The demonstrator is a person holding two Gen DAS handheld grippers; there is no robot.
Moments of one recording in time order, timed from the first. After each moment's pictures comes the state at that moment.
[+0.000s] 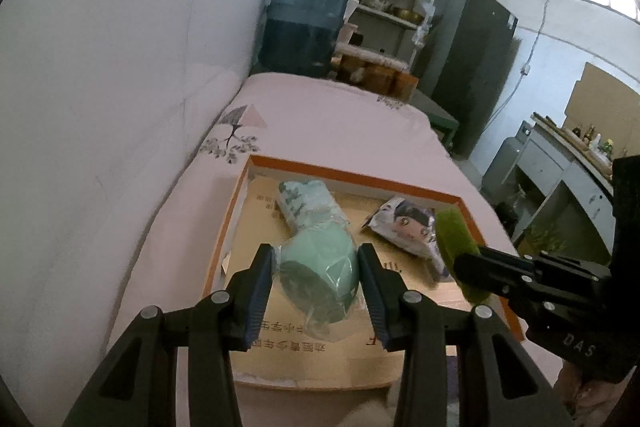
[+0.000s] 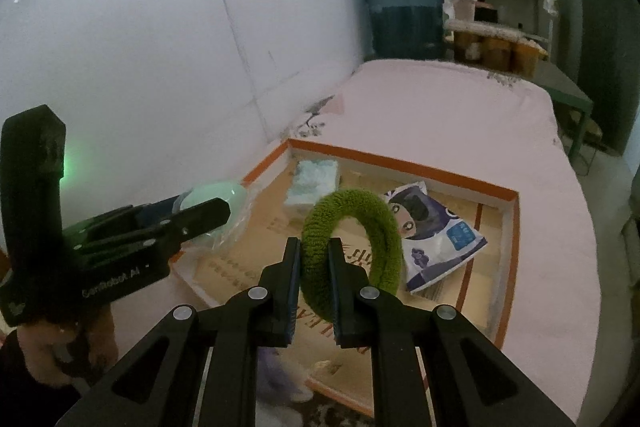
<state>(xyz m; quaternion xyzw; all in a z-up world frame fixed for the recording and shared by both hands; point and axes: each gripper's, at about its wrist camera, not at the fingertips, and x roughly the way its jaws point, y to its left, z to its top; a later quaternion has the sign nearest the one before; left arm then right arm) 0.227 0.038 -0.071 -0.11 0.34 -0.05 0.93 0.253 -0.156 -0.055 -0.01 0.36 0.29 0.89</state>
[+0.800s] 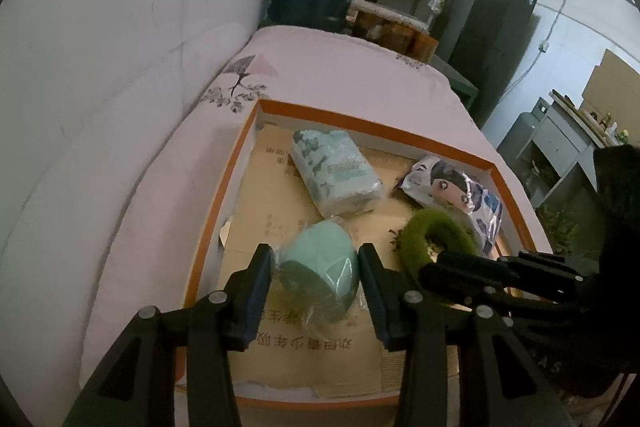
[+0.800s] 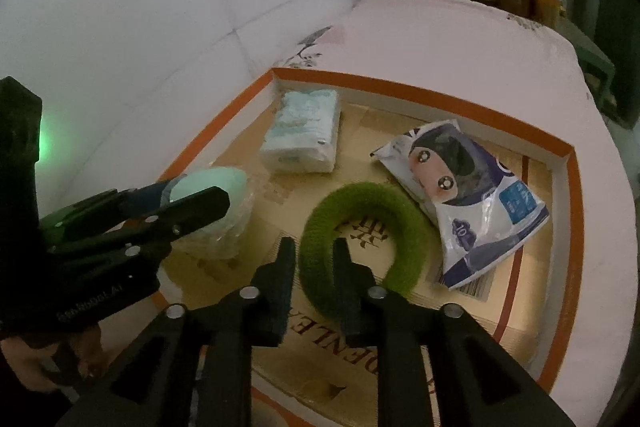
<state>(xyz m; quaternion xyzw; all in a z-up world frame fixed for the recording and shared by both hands) 0.258 0.043 -0.111 -0.11 0.40 -0.04 0.91 0.292 -0.127 -0.114 -0.02 0.45 0.29 0.84</state>
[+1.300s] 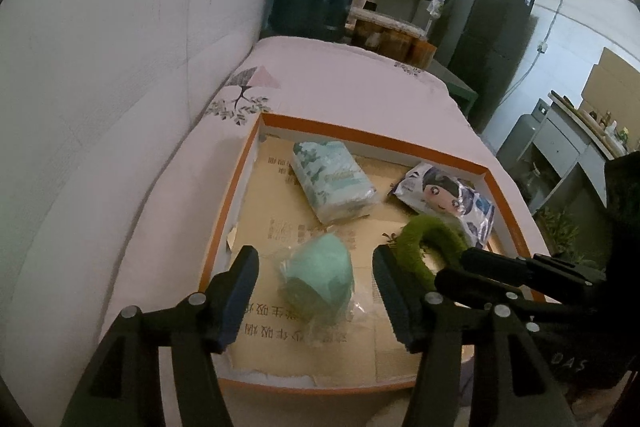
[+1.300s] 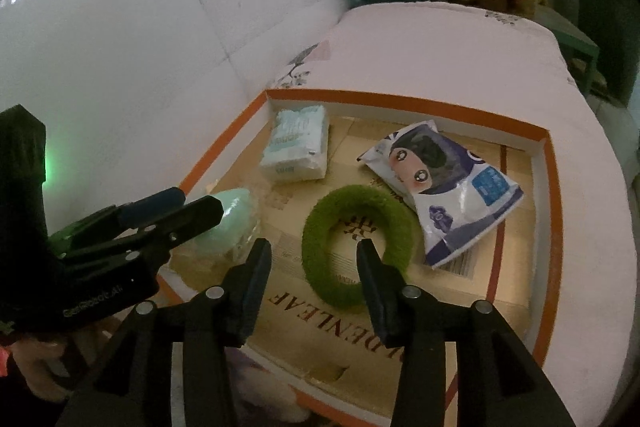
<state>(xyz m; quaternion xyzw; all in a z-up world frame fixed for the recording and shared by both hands) 0.244 0.039 -0.094 -0.10 0.39 -0.04 0.92 0.277 -0.146 -0.099 0.03 0.43 0.28 0.86</state>
